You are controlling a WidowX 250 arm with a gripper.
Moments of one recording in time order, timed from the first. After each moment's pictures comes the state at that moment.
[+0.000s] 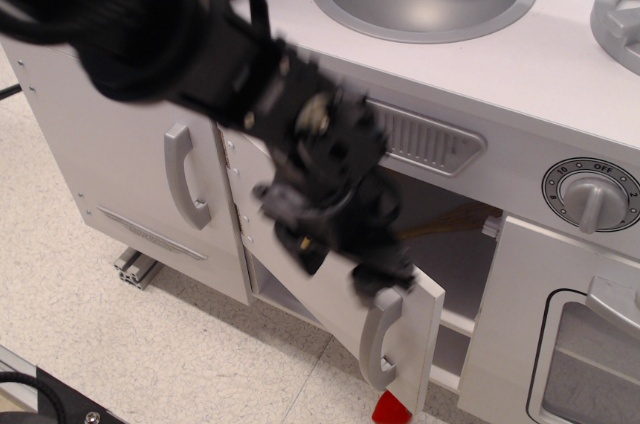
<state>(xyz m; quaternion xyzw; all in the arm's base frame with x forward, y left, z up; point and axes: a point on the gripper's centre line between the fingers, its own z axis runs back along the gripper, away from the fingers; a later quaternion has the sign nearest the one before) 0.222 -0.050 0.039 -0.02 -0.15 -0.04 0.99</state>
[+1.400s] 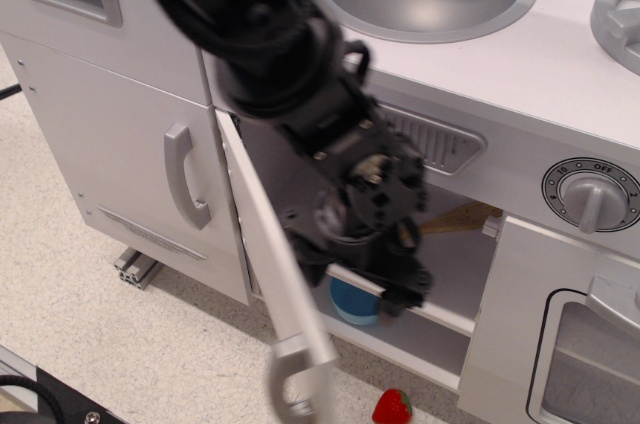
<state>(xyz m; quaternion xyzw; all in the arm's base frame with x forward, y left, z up) 0.236 -0.032 -0.016 0.04 -0.11 0.02 0.99</state>
